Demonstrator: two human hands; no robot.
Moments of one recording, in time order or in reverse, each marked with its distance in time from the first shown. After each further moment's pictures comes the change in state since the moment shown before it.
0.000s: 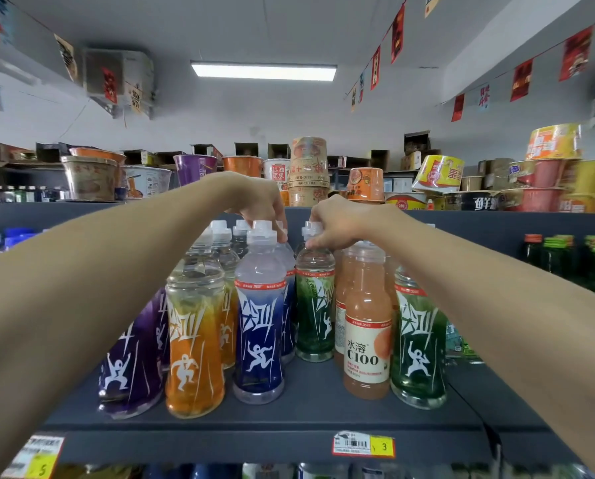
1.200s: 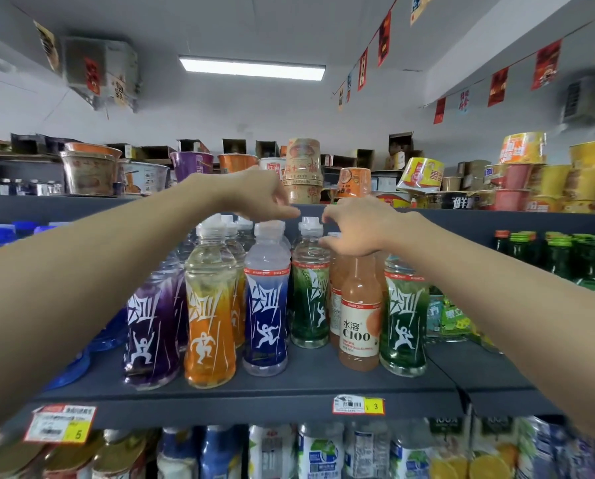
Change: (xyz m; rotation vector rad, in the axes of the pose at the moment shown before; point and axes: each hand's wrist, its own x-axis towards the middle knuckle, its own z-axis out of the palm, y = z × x) left_hand -0.059 0.006 0.001 0.150 0.264 0.246; right_hand -0.063 -0.006 -0.008 -0.311 0.137 -0.026
